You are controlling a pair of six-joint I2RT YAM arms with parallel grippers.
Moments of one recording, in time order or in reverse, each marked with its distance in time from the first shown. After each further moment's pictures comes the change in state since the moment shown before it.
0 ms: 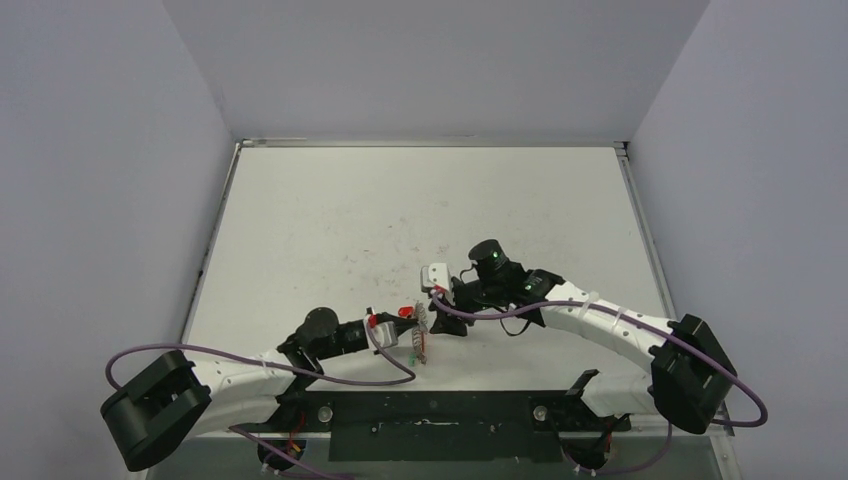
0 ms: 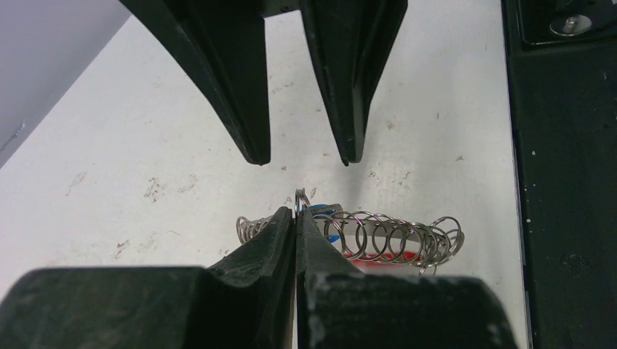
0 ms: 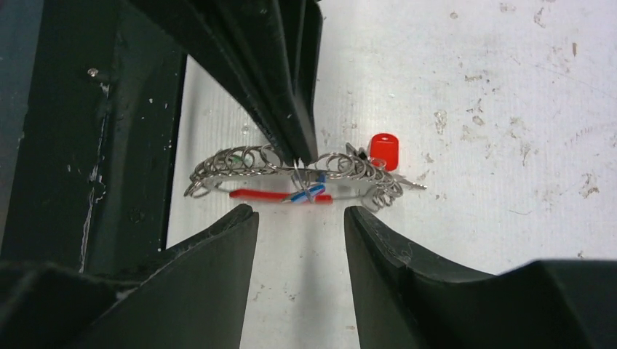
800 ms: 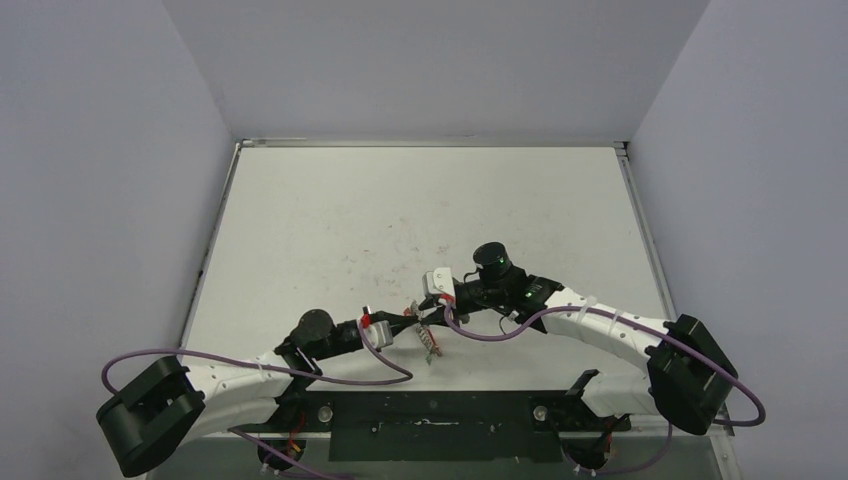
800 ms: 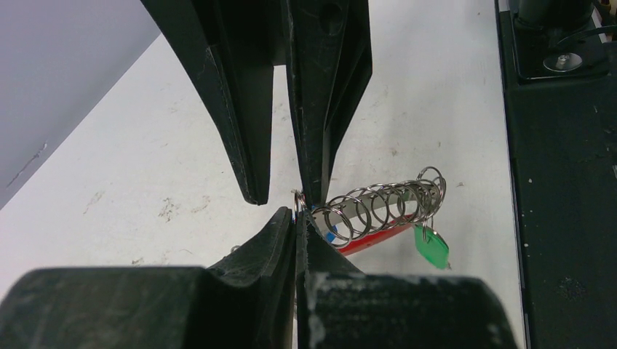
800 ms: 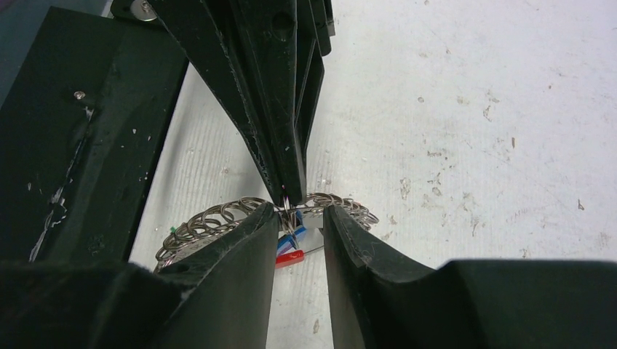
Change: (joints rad) left arm 0.000 -0.047 -0.014 0.063 0.001 -0.036; right arm -0.001 -0.028 -0.114 0.286 -0.110 -0.070
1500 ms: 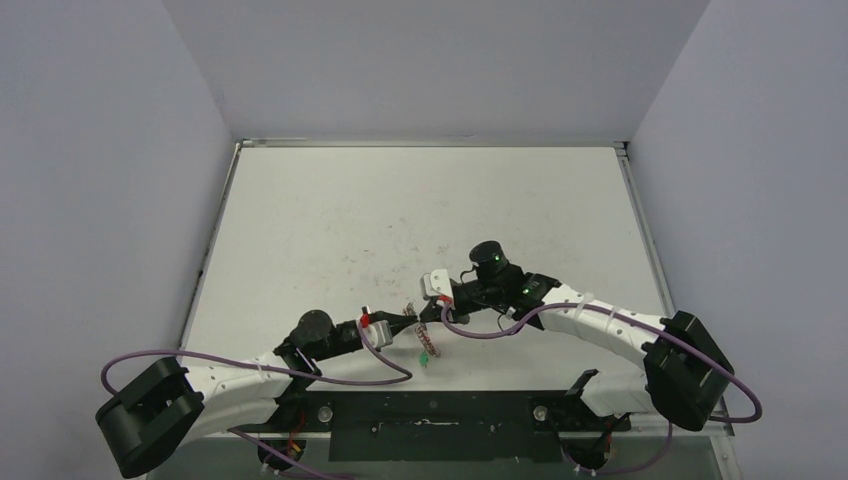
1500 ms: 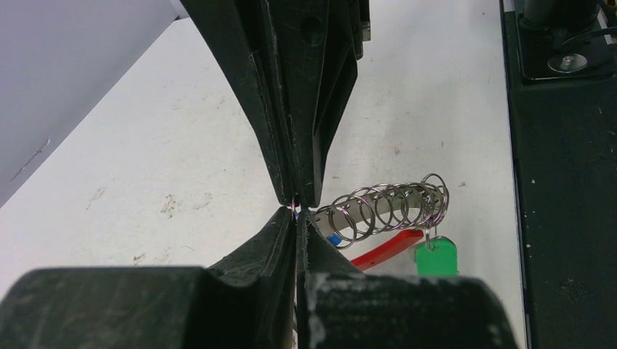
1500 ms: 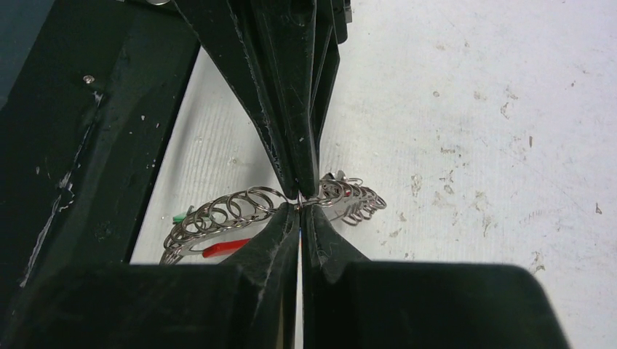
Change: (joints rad) left arm 0.000 -0.011 -0.005 -0.004 -0.011 -0.005; right arm 0.000 0.024 0.016 -0.048 -0.021 -0.050
